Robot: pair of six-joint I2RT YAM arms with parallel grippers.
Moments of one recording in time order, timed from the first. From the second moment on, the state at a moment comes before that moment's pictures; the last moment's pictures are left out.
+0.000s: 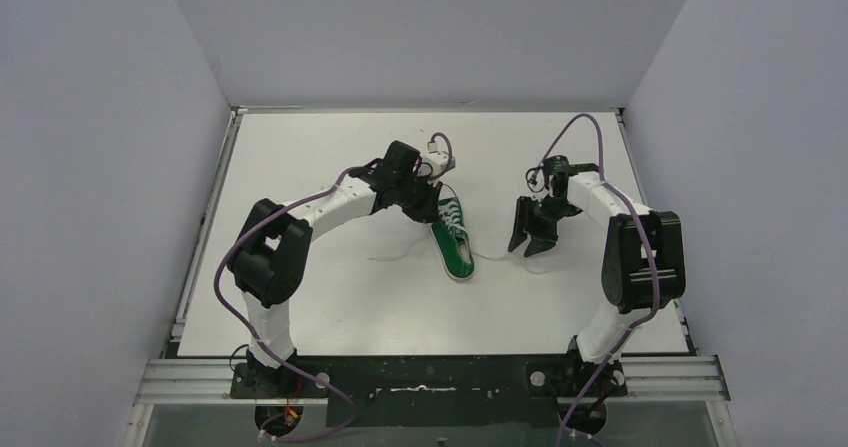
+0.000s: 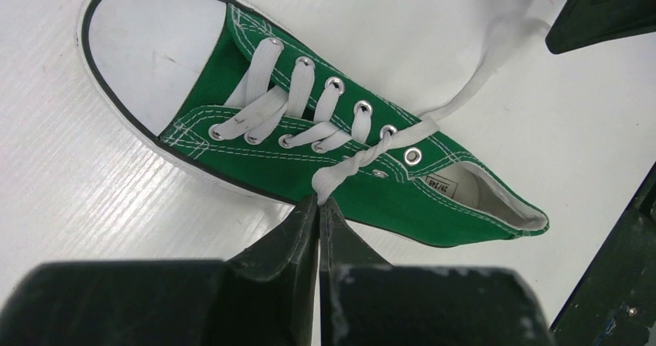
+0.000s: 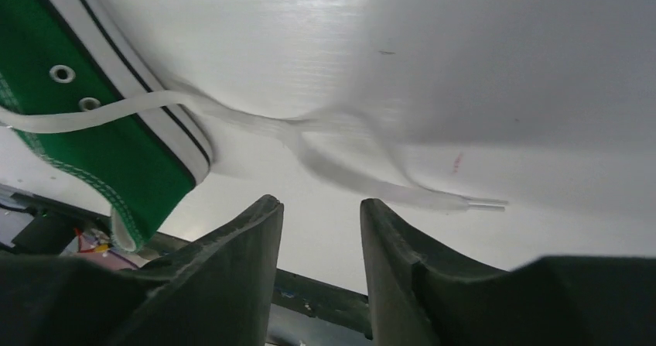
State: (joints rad) left arm -0.62 1.91 1.36 -0.31 0.41 -0.03; right arm 0.10 1.73 1.16 -0.92 -0.36 0.27
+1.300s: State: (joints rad) left arm -0.65 1.82 1.22 -0.09 0.49 0.02; right arm 0.08 1.59 0.86 -0.69 0.02 1.42
